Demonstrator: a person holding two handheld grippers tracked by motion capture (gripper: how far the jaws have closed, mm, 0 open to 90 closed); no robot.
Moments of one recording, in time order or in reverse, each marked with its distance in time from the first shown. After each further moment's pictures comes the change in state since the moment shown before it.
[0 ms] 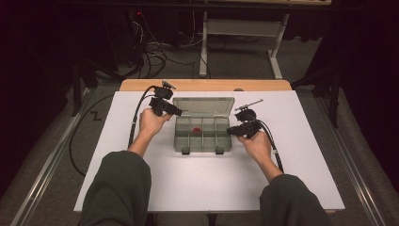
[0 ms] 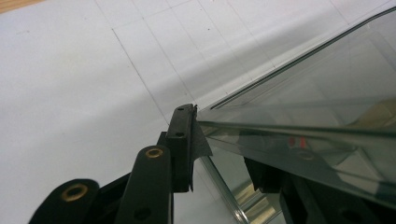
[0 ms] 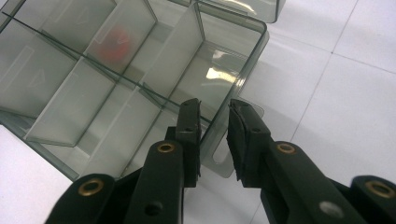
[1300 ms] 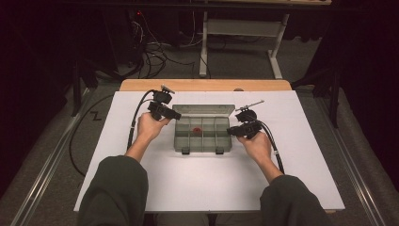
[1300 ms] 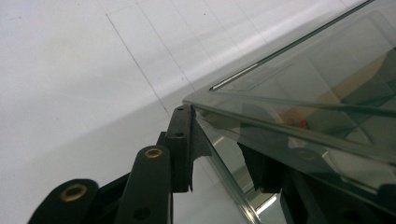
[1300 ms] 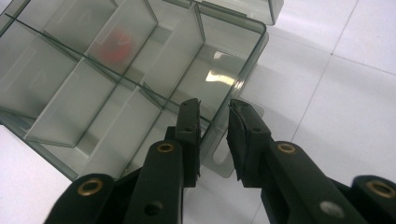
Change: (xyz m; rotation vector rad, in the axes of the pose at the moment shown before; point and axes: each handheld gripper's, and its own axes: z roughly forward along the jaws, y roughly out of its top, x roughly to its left) left arm 0.005 -0.013 -0.006 0.010 -0.010 0.020; right arm -0.001 -0.003 0.000 -0.020 0.003 -0.006
